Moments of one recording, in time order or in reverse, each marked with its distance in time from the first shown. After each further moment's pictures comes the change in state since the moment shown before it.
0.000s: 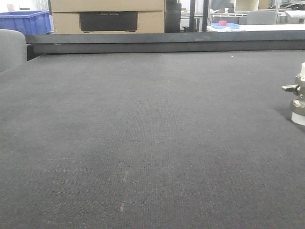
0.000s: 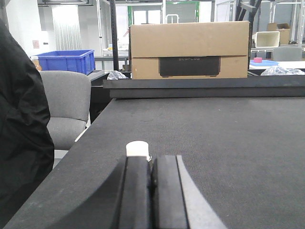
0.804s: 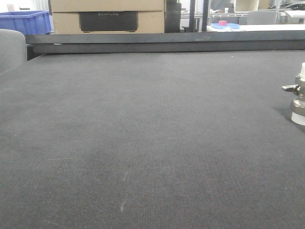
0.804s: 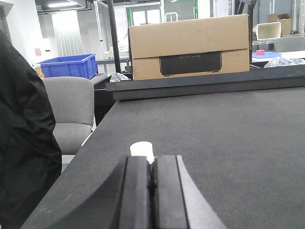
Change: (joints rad) left arm 0.000 0.000 0.000 0.063 0.000 0.005; right arm 0.000 0.000 0.000 0.000 -0.023 0.000
